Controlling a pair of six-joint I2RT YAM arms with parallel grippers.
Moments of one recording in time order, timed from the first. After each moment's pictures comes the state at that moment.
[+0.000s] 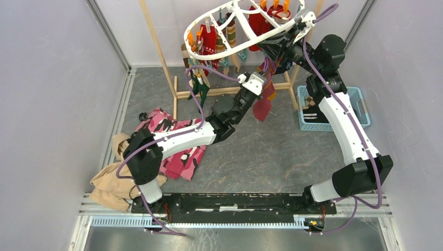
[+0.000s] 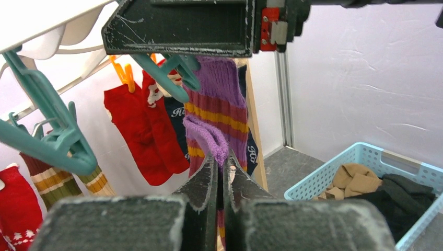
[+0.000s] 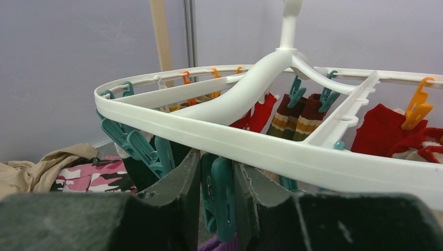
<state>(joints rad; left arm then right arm) -0.98 1.73 1.30 0.89 -0.28 0.34 0.22 1.46 1.56 0.17 -0.69 0.13</state>
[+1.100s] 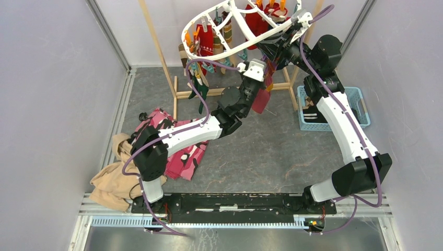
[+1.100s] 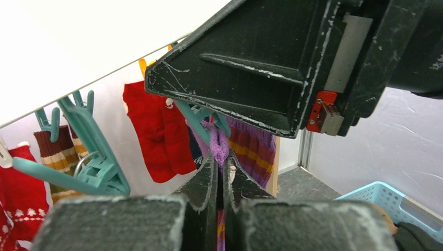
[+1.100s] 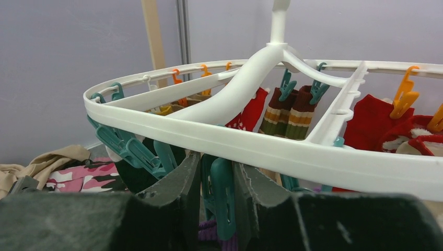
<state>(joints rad) -0.98 1.81 1.48 0.85 -0.45 0.28 0.24 1.47 1.56 0.17 -0.65 0.11</state>
